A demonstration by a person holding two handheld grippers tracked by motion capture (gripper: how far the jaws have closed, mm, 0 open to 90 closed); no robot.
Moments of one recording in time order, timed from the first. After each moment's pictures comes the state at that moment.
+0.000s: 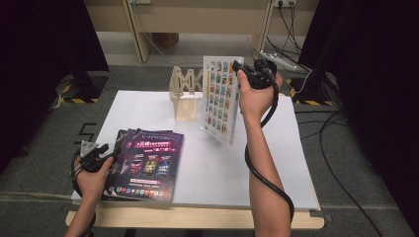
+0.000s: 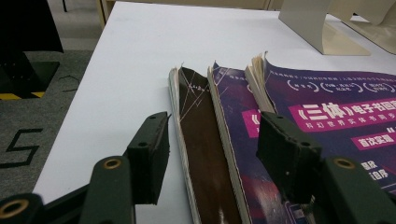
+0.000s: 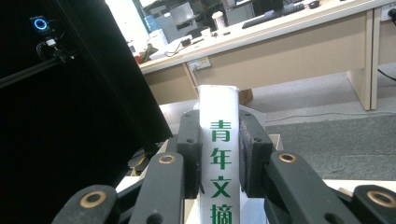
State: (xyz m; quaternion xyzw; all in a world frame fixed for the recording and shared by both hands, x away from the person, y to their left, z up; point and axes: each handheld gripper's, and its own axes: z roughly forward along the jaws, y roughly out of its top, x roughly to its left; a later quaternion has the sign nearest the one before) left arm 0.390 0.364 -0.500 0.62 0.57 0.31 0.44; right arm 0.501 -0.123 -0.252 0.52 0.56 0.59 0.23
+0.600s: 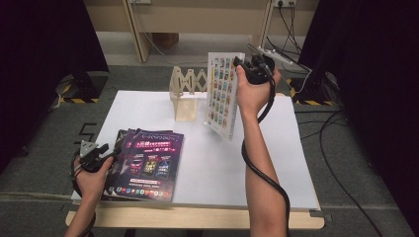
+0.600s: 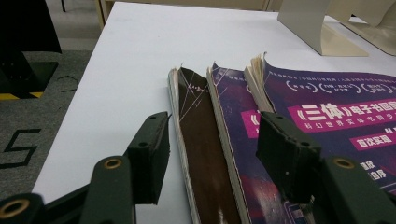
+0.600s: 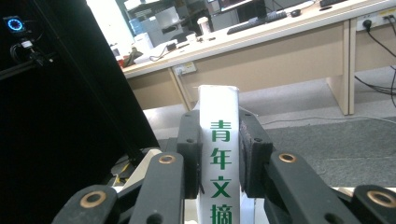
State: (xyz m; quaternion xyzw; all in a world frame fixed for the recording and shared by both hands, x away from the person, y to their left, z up) left arm 0.390 0.365 -0.500 0.62 0.57 0.31 0.44; right arm 0.515 -0.119 -0.250 0.54 0.56 0.58 0.26
